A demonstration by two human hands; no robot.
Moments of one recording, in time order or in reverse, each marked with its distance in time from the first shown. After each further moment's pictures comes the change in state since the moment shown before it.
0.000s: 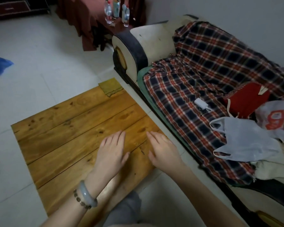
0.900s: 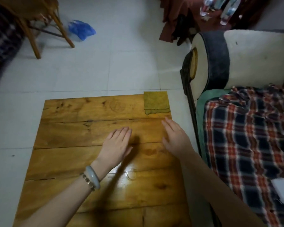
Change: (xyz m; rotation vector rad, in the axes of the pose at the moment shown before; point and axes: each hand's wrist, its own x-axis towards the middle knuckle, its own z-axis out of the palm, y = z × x) left_hand 0.232 -0.126 0.109 0.189 -0.051 -0.386; right_hand 0.398 0.128 0.104 0.056 -0.194 -0.435
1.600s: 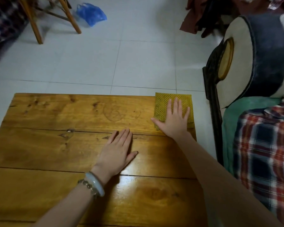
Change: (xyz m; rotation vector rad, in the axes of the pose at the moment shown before) left_hand 0.118 -0.049 0.187 -0.038 -0.216 -0.150; right_hand 0.239 0.082 0.158 -0.171 -0.030 0.150
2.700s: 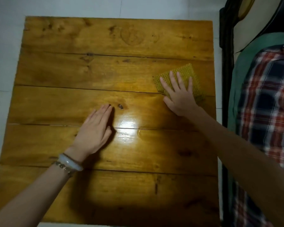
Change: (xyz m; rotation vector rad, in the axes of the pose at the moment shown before) left_hand -0.227 -0.027 0.050 -0.307 -0.012 -0.038; right_hand -0.182 -0.029 0.051 -0.181 -0.068 -0.362
